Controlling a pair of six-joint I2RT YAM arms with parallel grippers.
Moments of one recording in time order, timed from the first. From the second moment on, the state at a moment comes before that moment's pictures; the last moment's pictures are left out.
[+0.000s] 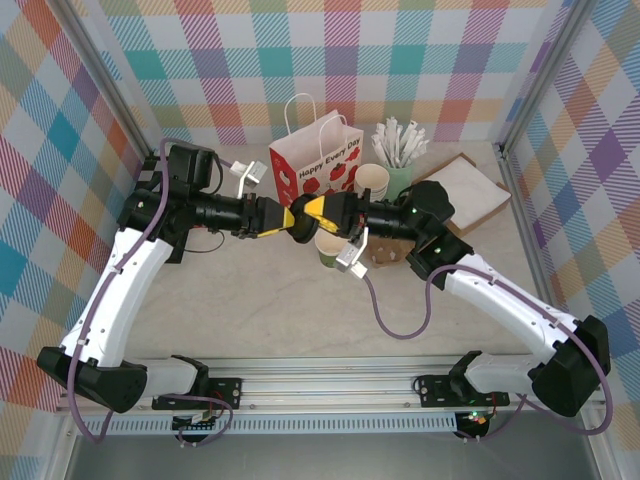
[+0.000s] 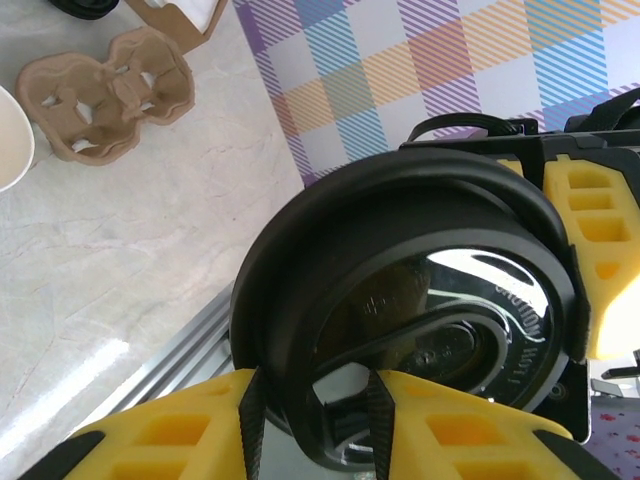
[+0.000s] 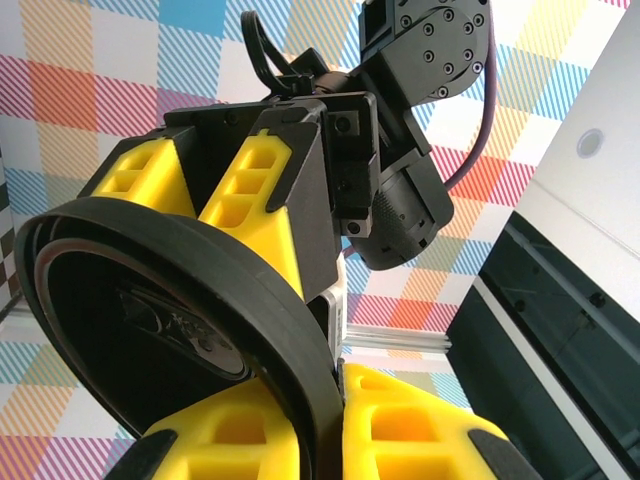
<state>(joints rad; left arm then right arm) -0.34 1.29 1.57 -1.04 0.96 -0.47 0.72 1.23 1.06 0.39 -0.75 -1.67</state>
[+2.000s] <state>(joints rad) -0.64 1.62 1.45 -0.98 0.03 -0.69 0.54 1.40 1.04 -0.48 -0.23 0.81</state>
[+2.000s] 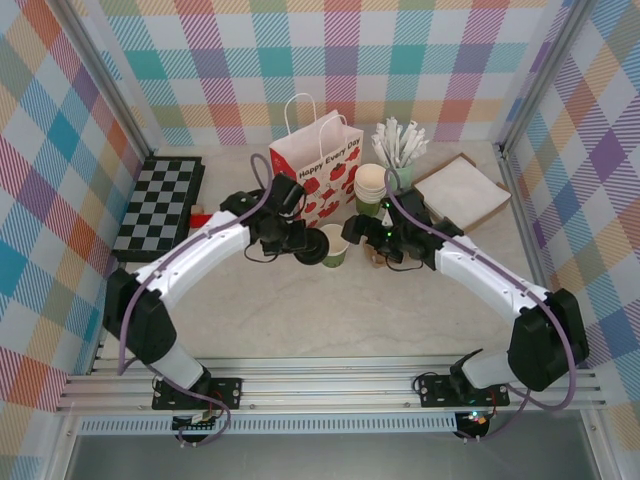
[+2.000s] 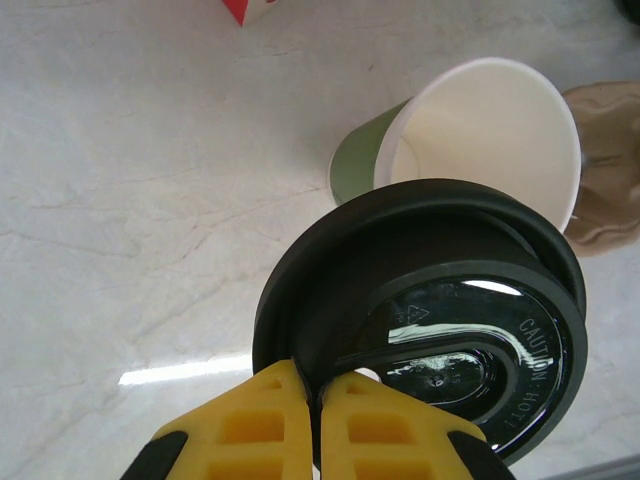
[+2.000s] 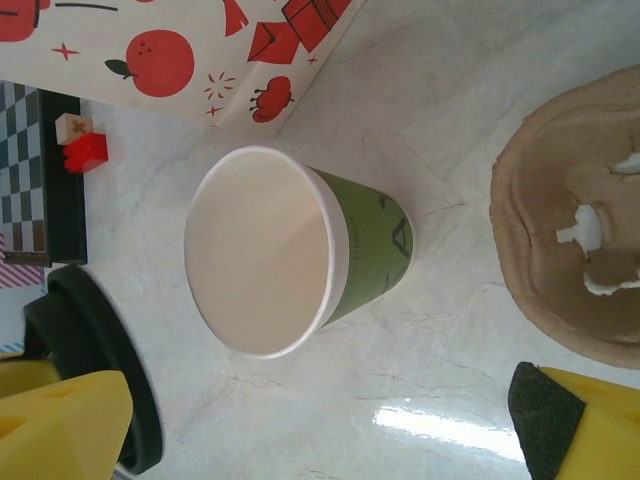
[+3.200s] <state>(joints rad) -0.65 1.92 1.77 -1.08 0.00 -0.63 0.41 1.63 1.04 -0.32 -0.54 0.76</state>
